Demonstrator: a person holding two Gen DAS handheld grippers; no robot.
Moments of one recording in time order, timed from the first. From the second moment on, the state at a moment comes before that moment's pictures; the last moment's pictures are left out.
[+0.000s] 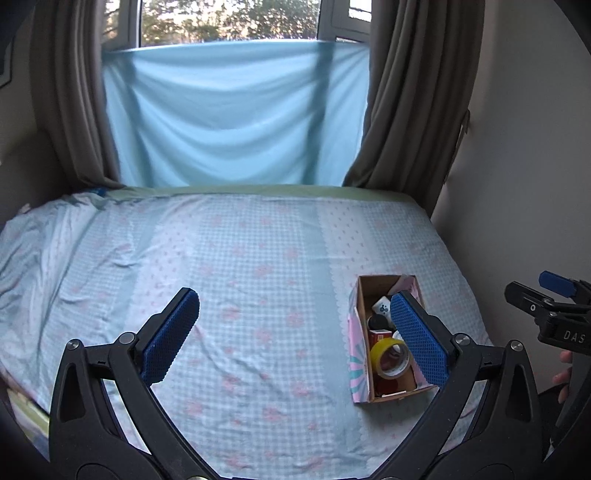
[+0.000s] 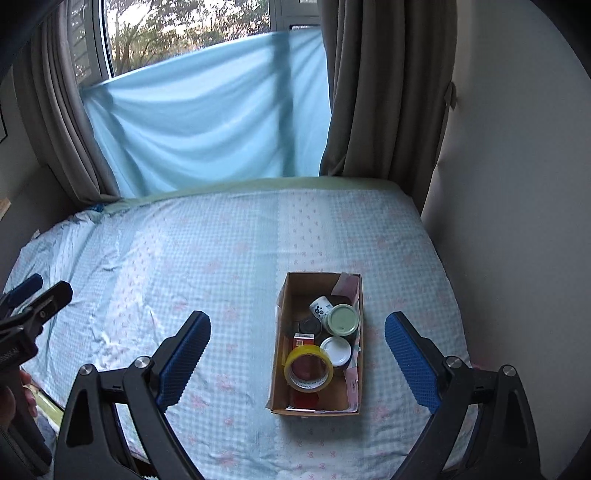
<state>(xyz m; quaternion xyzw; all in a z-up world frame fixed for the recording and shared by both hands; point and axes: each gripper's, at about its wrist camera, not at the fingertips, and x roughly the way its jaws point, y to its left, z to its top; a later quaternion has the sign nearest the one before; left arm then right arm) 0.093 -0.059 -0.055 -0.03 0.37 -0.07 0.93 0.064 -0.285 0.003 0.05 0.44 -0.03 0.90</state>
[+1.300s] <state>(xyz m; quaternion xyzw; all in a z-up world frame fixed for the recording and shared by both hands) 0.068 -0.055 -0.036 -0.02 0.32 -0.05 0.95 0.044 -0.269 0.025 0.03 0.38 -0.05 0.92</state>
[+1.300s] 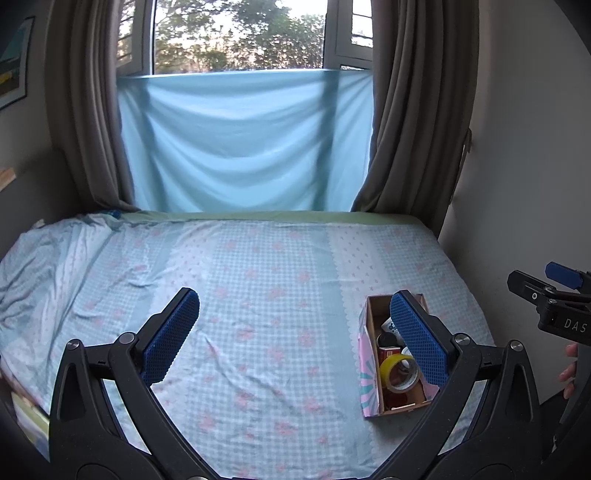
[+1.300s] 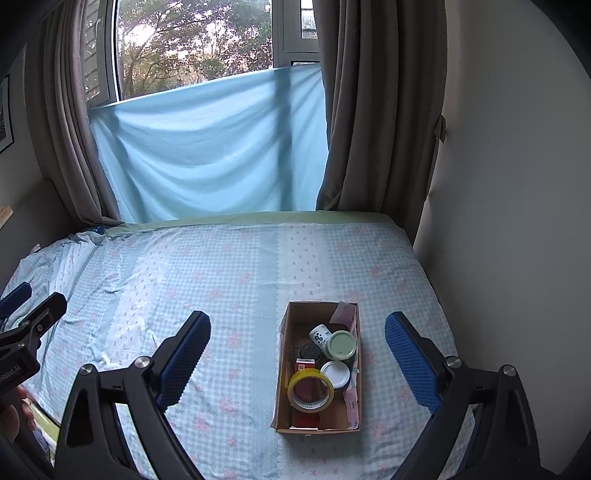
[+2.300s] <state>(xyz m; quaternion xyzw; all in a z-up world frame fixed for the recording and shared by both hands) 0.053 -0.067 0.000 0.04 0.25 0.00 0.97 0.041 -0.276 0.030 0.03 0.37 -0.05 0.93</state>
